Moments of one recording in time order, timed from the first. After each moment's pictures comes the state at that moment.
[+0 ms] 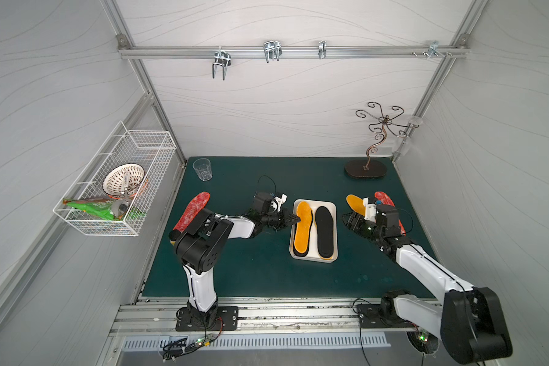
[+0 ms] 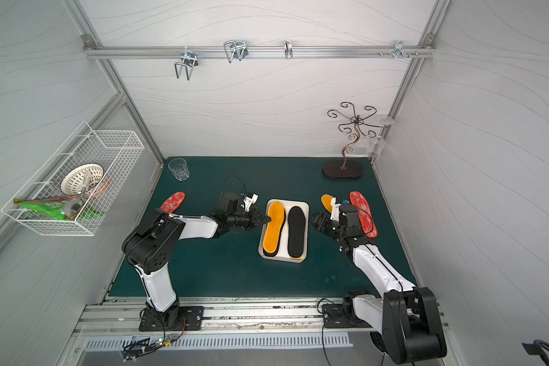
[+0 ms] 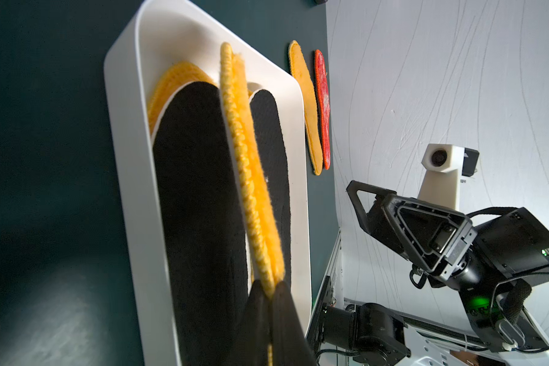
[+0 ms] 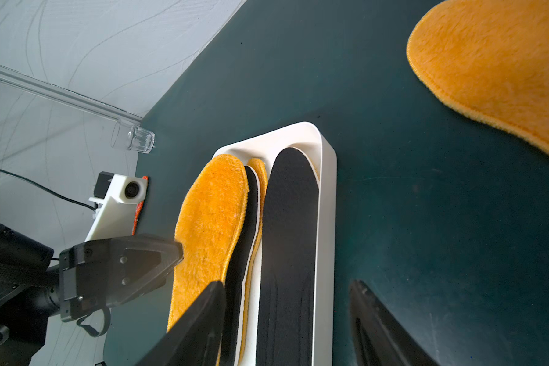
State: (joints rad) left arm -0.50 1.86 0.87 0.42 0.75 -0.92; right arm 0.19 1.10 0.49 -0.01 -0.41 0.59
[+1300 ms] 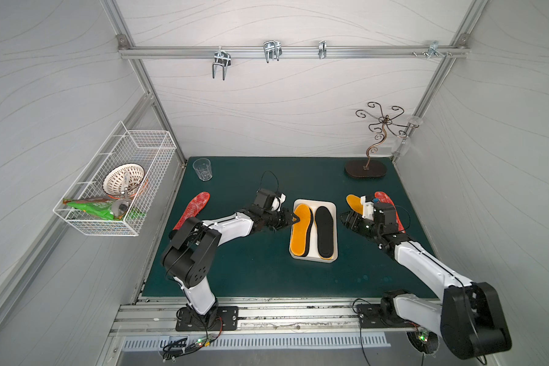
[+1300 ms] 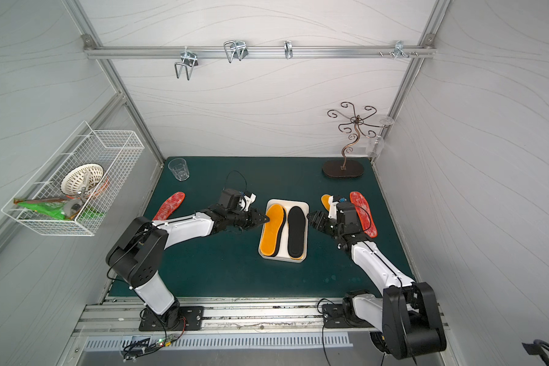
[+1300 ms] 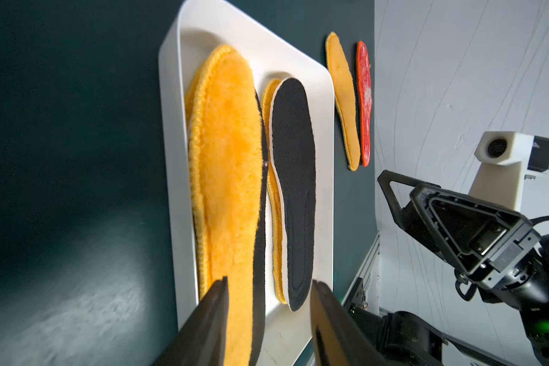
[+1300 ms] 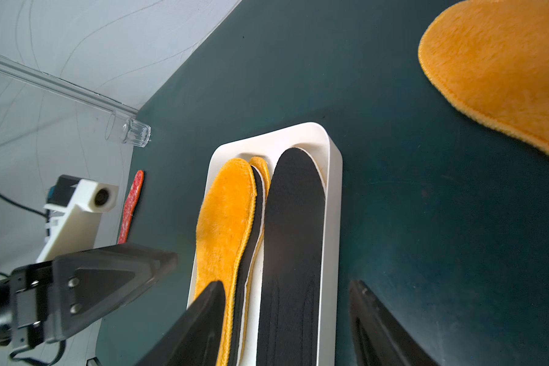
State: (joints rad) left arm -0.53 1.68 0.95 -0.03 0.55 -0.77; right arm 0.22 1.16 0.54 -0.04 -0.39 0.57
